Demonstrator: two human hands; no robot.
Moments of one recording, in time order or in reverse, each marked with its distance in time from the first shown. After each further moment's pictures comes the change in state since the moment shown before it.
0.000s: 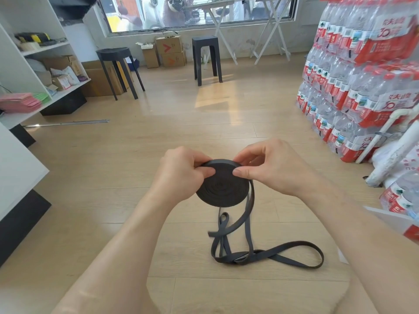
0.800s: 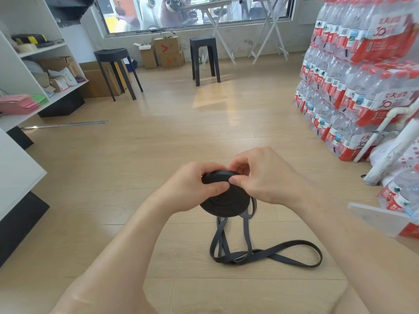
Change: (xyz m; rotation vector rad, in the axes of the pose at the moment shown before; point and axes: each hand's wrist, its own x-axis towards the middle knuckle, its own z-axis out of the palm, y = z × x) left_hand -0.007 -0.003 0.011 -0.163 -0.330 0.058; right_hand -0.003 0.000 0.014 -0.255 -0.031 -0.104
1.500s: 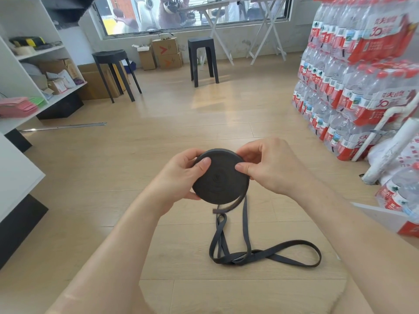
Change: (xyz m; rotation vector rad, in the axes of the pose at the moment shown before) left_hand 0.001 0.004 -0.006 -0.393 0.123 -0.134; right_hand 0.002 0.009 -0.013 0.196 0.131 0.101
